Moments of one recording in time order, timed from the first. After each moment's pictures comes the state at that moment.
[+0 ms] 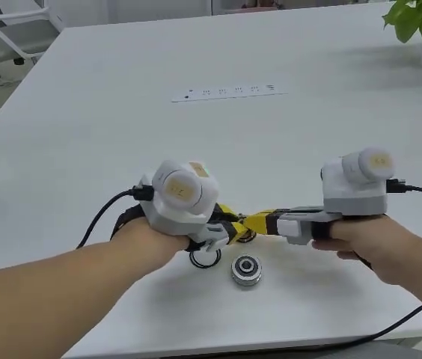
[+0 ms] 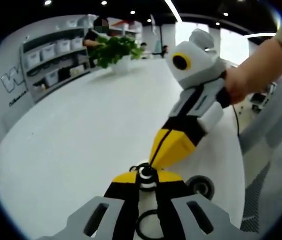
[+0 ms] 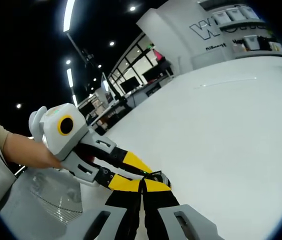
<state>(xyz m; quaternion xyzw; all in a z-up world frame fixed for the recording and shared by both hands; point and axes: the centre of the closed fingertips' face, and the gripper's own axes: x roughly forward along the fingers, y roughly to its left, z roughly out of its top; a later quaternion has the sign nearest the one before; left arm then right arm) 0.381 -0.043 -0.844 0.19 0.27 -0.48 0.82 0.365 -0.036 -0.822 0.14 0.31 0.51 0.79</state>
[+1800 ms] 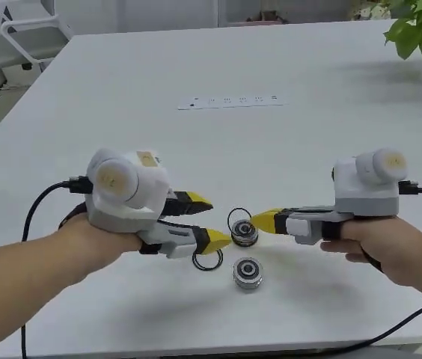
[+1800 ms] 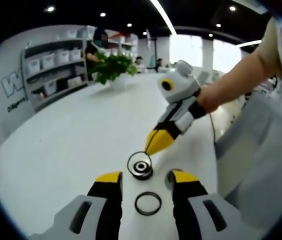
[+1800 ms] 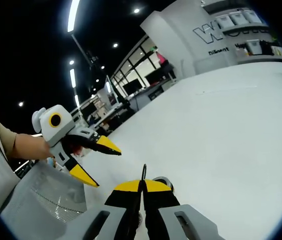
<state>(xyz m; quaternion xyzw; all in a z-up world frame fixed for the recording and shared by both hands) 0.347 -0.001 -0.785 0.15 0.23 -0.51 0.82 0.363 -0.038 -0.806 0.14 0.30 0.51 0.80</state>
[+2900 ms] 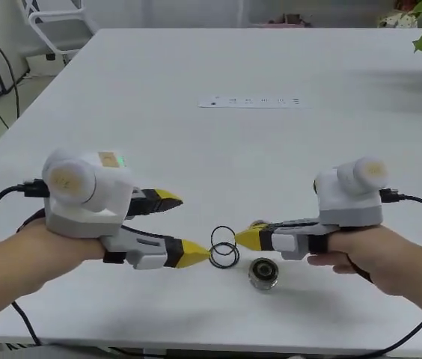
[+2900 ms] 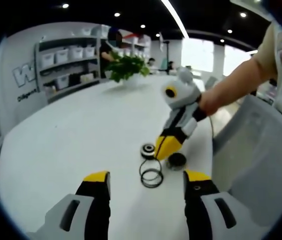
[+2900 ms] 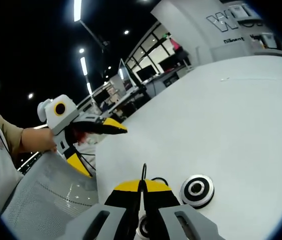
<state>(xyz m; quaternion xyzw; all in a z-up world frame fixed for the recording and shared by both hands) 0.327 0.053 -0.778 0.13 0.24 -0.47 0.84 0.332 0.015 -0.818 0.12 0.34 0.57 0.74</state>
